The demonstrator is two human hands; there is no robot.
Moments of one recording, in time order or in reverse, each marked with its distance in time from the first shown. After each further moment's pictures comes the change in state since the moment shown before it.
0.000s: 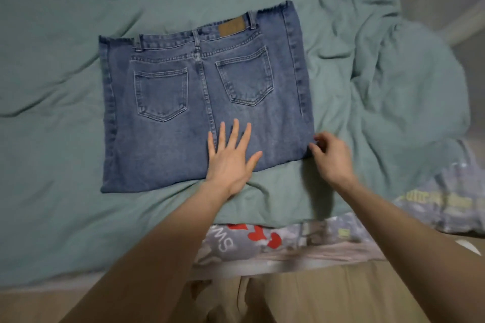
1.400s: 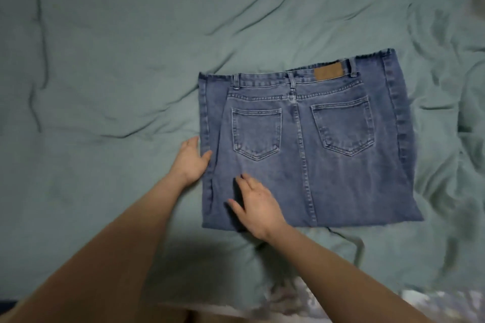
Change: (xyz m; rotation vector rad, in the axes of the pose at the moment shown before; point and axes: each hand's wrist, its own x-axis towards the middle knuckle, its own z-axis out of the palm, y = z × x) left_hand 0.012 -0.268 -0.103 -0.416 0.059 -0.487; right_hand -0.070 -0.250 0.166 -0.201 -0.561 -0.519
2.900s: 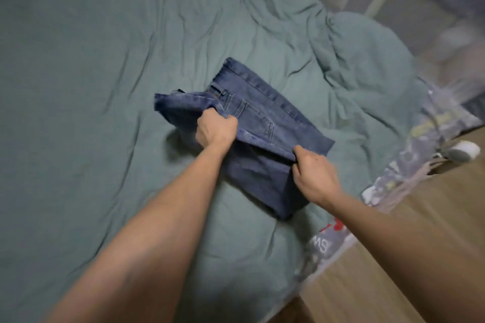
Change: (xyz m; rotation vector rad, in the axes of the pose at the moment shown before) left_hand -0.015 0.251 -0.017 0.024 -0.059 0.243; right_hand -0.100 0.017 -0.126 0.035 0.462 0.795
